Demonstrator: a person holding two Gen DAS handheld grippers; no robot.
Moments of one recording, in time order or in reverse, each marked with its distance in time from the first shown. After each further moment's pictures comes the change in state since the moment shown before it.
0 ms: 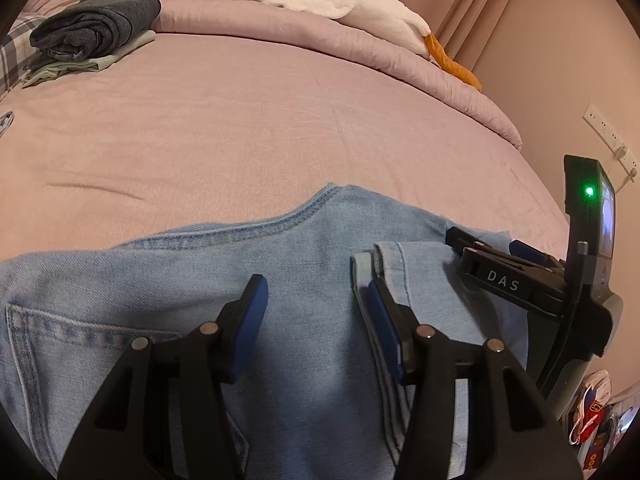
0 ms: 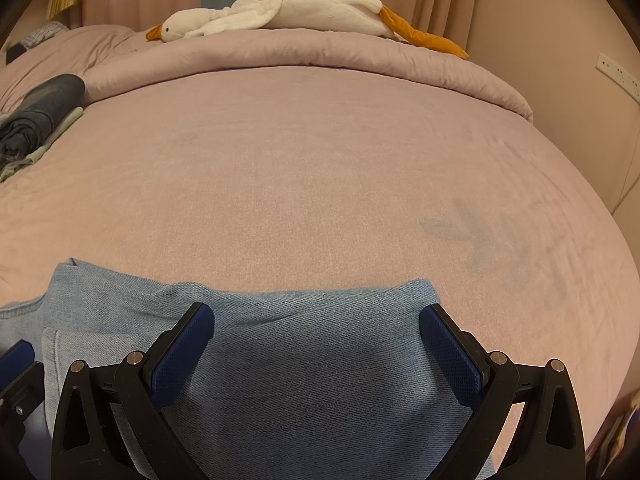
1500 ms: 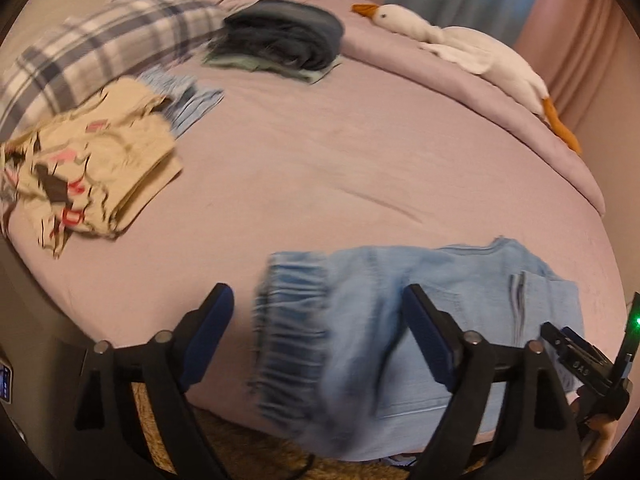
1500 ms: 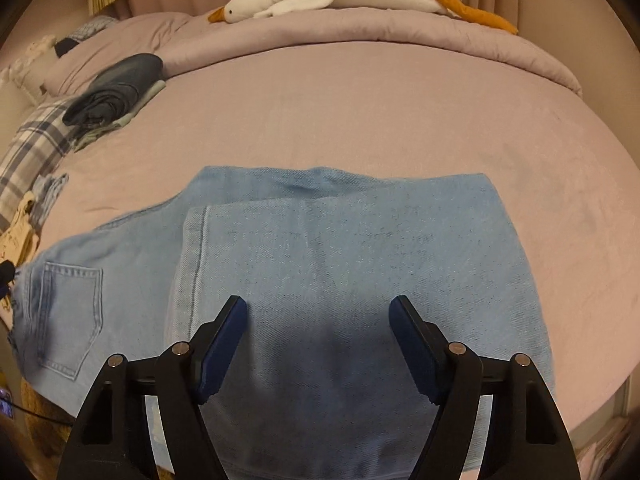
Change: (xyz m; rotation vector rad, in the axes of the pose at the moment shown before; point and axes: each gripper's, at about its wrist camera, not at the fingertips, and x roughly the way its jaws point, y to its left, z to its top) left arm -0.143 0.121 -0.013 -0.238 -0.028 0.358; right arm -0.061 0.029 -0.041 -0.019 0.105 0.254
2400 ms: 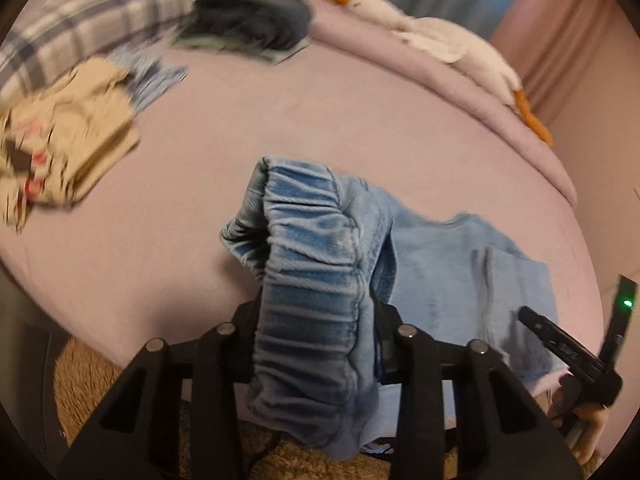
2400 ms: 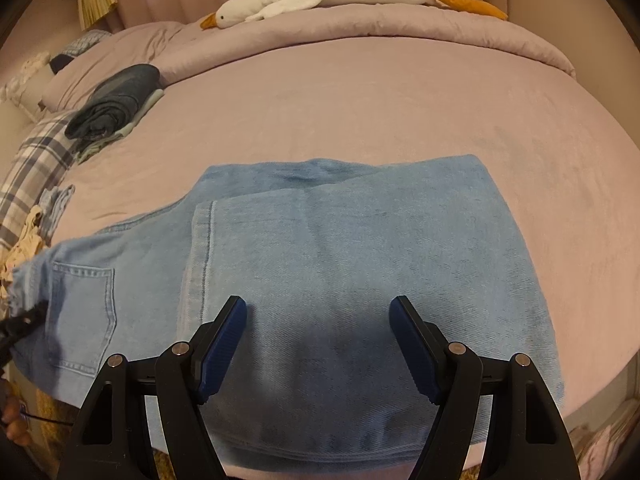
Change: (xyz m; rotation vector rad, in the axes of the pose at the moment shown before) left arm -0.006 -0.027 -0.012 0.016 0.016 -0.148; right arm -0.013 -0.003 -0.013 0.073 0.000 0.026
